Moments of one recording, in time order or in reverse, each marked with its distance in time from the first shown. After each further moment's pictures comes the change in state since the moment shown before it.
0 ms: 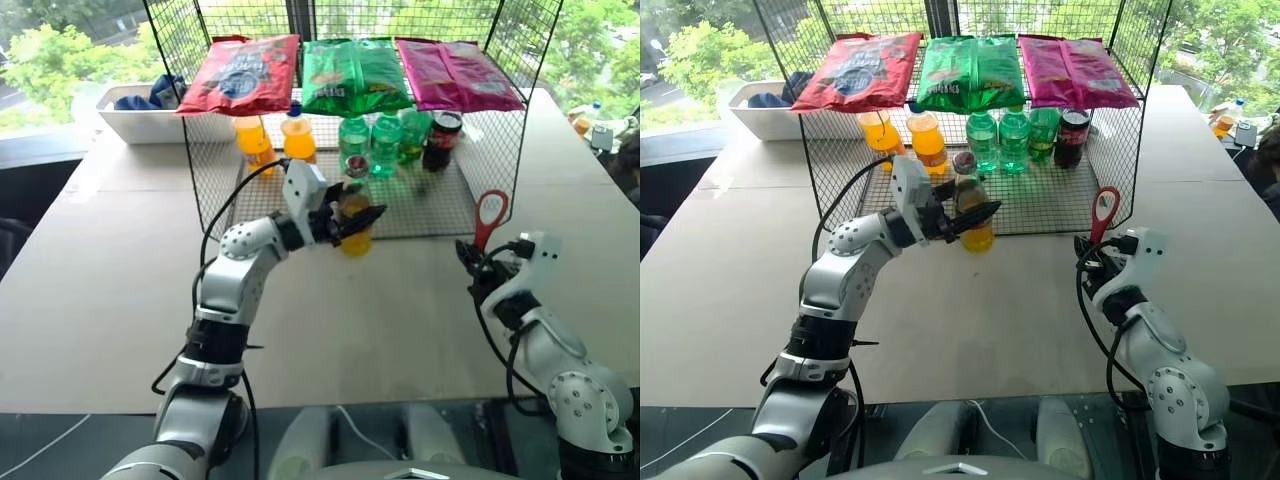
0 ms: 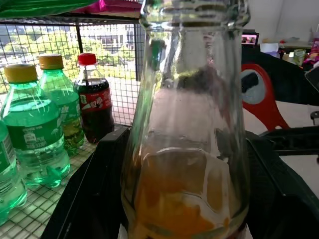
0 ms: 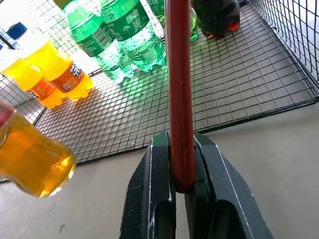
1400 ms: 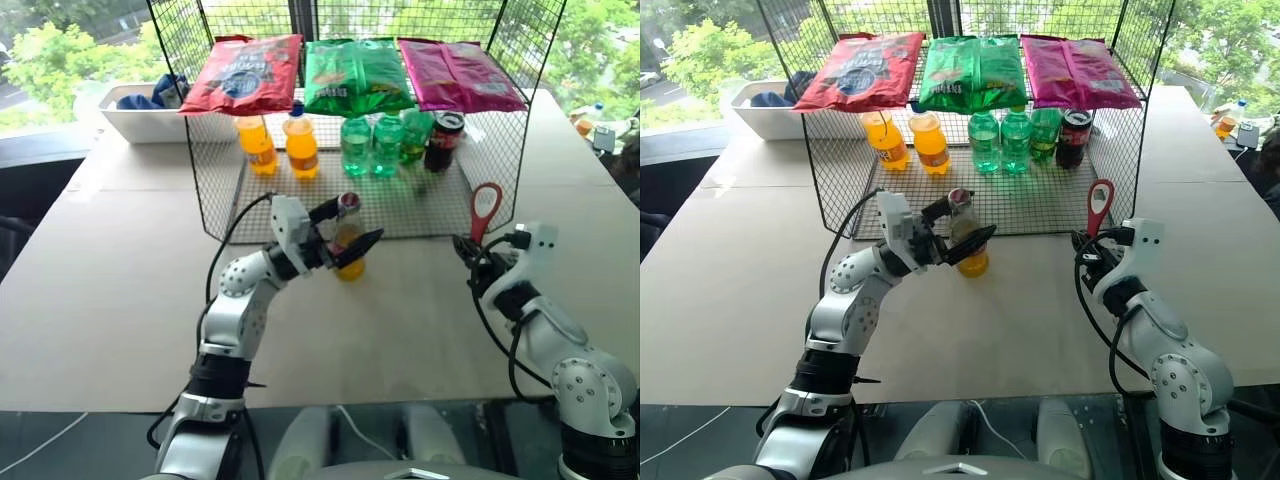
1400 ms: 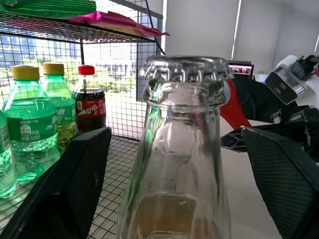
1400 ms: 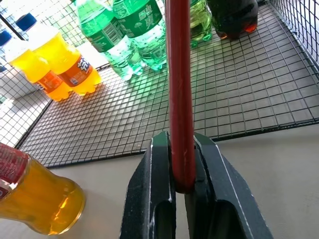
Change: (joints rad) left arm 0.149 -0.065 0.011 0.026 -0.063 -0.236 -0.040; right arm -0.061 -0.029 -0.020 0.029 0.000 0.064 0.039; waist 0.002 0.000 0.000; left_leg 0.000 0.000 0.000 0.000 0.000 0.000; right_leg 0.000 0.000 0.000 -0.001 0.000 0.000
